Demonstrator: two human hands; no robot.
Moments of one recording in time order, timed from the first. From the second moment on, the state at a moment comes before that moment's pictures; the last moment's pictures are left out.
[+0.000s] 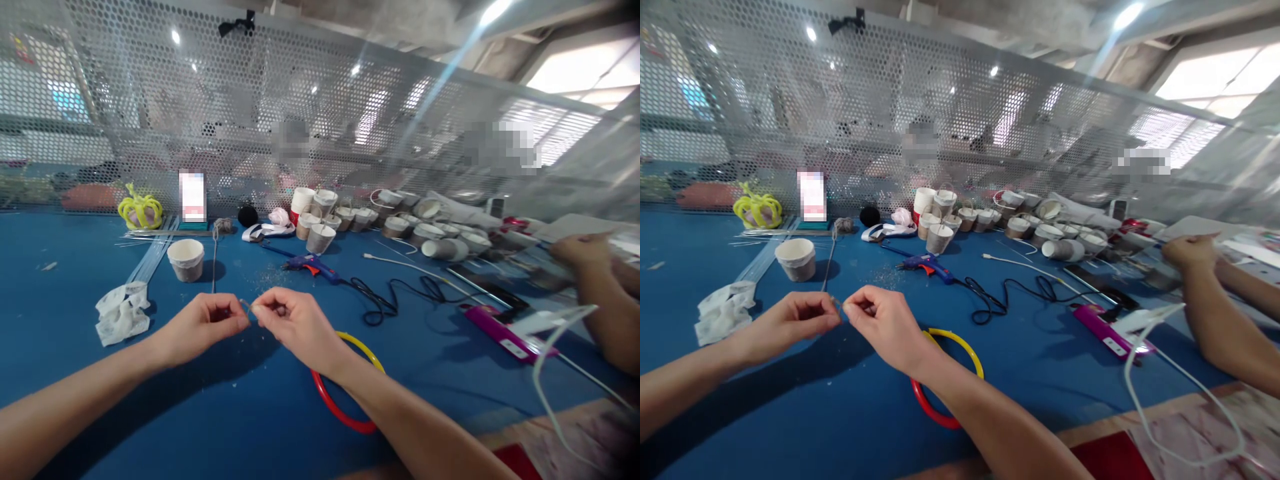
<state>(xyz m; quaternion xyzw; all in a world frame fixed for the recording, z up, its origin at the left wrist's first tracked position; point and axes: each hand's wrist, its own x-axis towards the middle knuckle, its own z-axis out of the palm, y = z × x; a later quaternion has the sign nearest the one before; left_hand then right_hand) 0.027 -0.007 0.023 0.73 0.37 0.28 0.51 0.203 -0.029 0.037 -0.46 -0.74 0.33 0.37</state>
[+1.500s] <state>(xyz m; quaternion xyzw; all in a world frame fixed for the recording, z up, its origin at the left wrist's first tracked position) 0.017 0.002 0.039 0.70 0.39 0.28 0.53 0.201 -0.035 0.042 -0.42 -0.73 0.41 0.36</state>
